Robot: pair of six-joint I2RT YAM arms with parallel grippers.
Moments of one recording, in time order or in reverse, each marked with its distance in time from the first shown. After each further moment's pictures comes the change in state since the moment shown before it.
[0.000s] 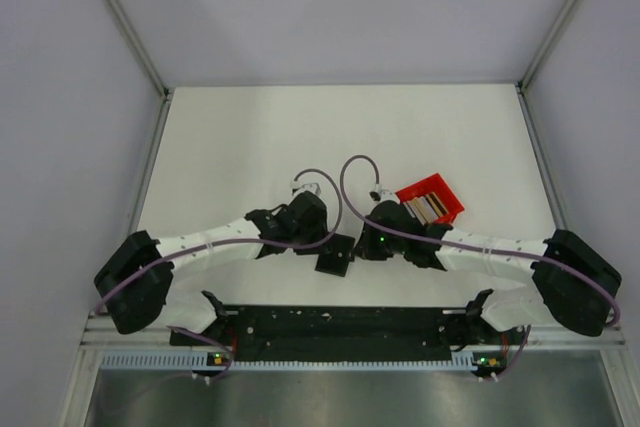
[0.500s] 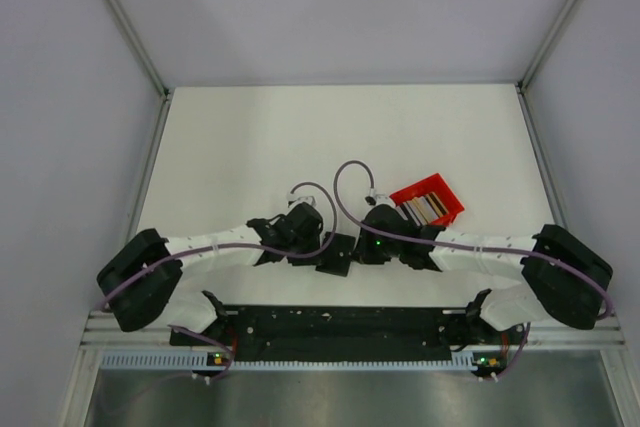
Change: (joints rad) left arm 0.000 0.003 -0.106 0.027 -0.001 -0.004; right arm 0.035 0.046 0.001 0.014 0.002 0.014
